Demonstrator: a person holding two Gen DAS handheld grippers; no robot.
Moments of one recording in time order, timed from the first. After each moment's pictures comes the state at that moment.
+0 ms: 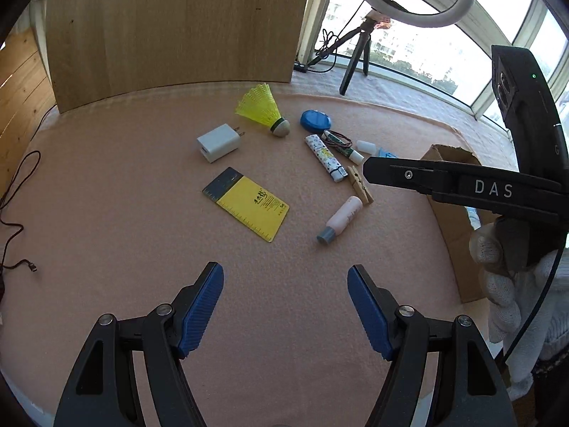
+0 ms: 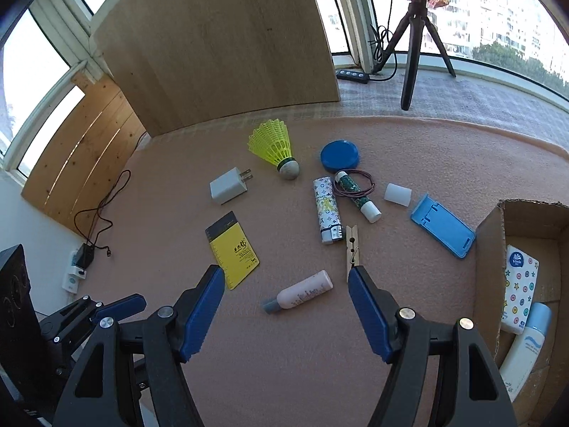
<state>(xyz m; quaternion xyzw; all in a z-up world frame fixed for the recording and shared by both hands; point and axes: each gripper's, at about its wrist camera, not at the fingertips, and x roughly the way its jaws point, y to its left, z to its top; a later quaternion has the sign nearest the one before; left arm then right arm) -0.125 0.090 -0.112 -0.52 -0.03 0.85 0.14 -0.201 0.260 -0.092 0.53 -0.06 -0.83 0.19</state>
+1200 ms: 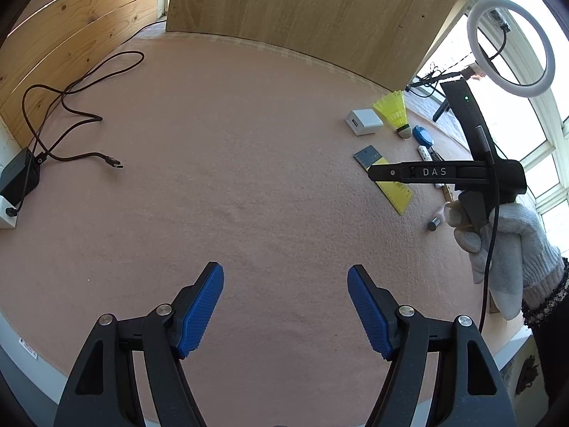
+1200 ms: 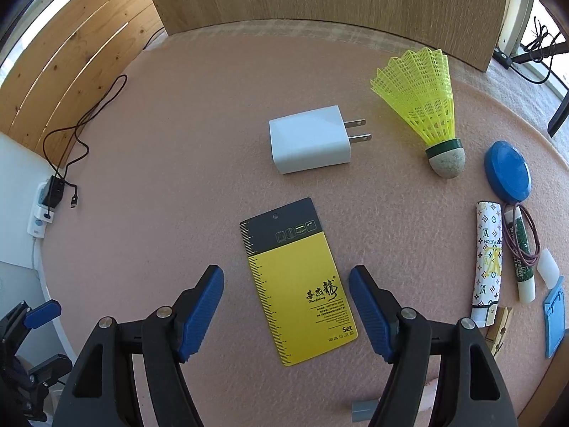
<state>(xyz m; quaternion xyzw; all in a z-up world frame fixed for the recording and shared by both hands) -0.080 -0.063 -0.144 -0.53 -0.14 0.83 0.04 -0.263 0.131 -0.180 0.61 0.07 -0.75 0.25</state>
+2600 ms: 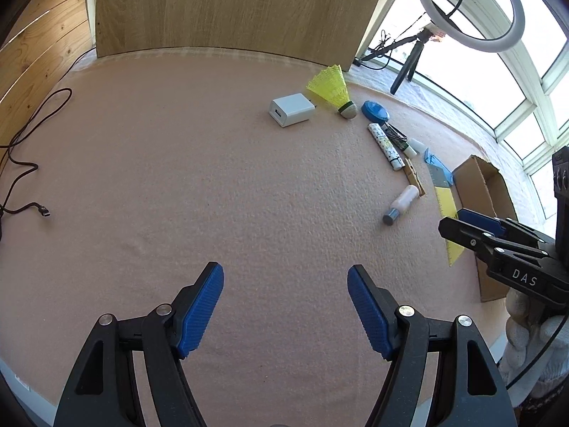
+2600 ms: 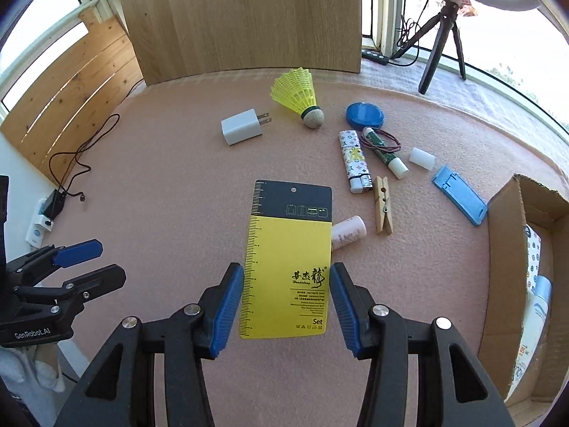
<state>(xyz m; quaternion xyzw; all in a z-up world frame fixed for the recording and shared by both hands) -0.121 0.027 -0.144 -0.54 -0.08 0.83 0.11 -0.136 0.251 -0.107 0.53 0.01 -0.84 0.14</state>
